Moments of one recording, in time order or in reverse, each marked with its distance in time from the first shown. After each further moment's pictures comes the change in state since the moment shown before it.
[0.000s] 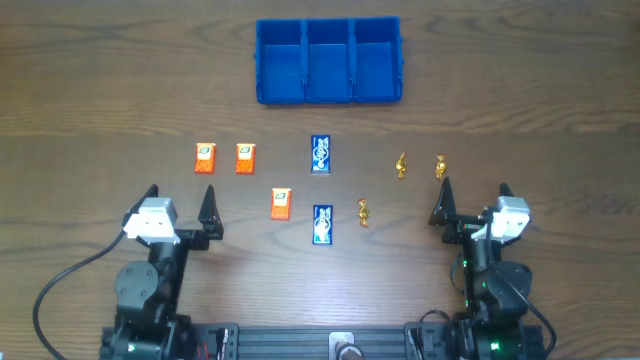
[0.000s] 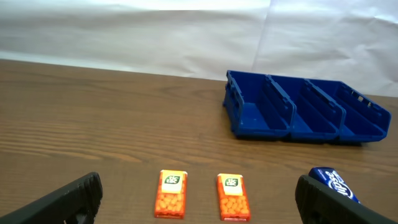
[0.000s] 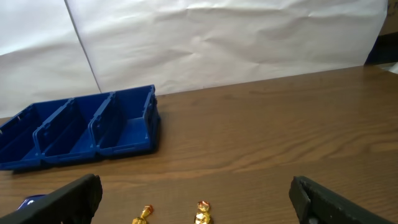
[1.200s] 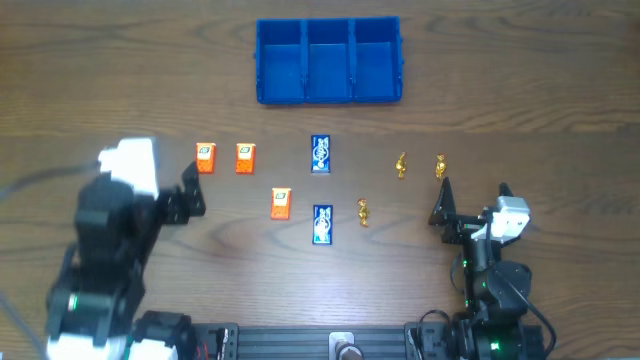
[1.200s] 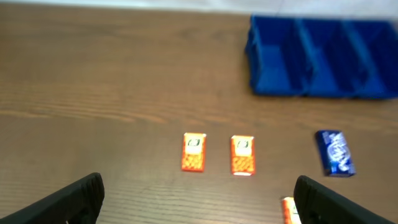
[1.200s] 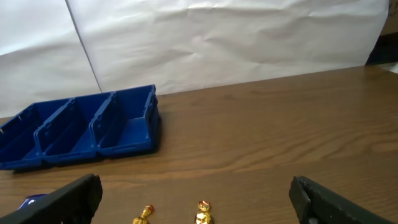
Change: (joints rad) left arm 0.000 0.720 0.776 -0.562 -0.046 0.023; right arm 0.000 0.000 -0.001 0.000 -0.003 0.000
